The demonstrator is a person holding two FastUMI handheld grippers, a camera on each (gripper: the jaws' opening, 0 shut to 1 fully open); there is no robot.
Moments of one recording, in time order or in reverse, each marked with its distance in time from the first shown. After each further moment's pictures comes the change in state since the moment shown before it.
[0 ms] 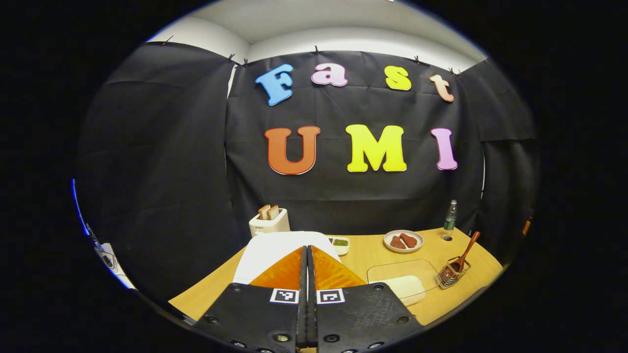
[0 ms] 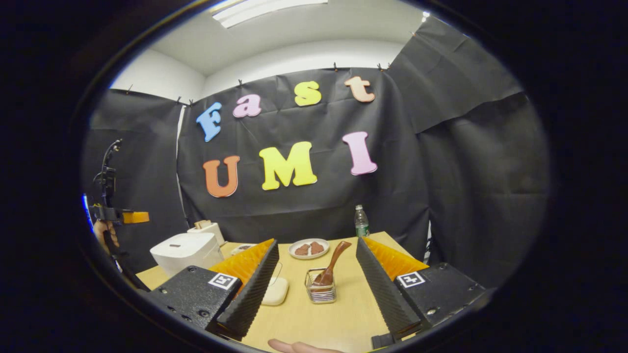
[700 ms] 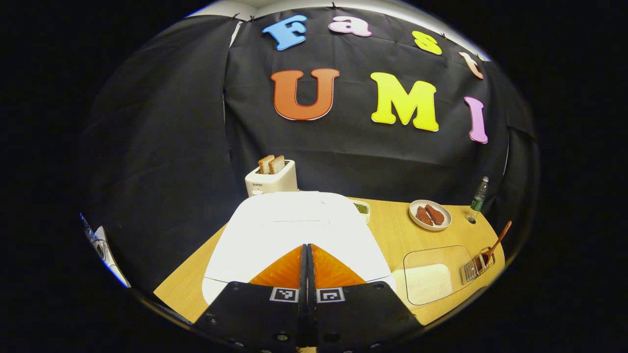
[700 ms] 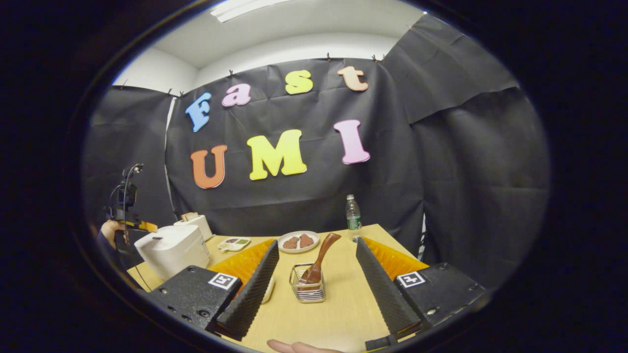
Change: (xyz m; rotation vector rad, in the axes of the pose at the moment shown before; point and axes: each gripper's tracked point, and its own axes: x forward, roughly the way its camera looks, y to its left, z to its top) left arm 0.109 0.028 -0.088 -0.057 0.291 0.056; right arm 0.031 -0.023 -0.027 0.008 0.049 -0.037
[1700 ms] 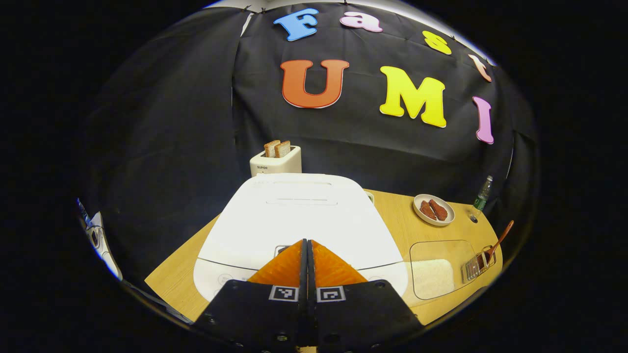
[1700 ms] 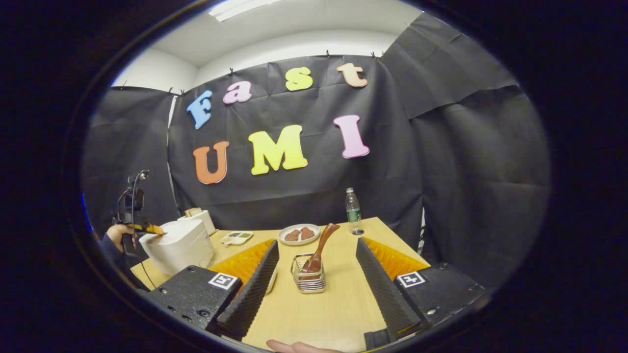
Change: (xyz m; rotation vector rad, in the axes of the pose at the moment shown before) left arm 0.000 0.004 -0.028 -0.059 0.031 0.007; right arm -0.030 -0.006 -0.010 0.002 0.027 -0.010
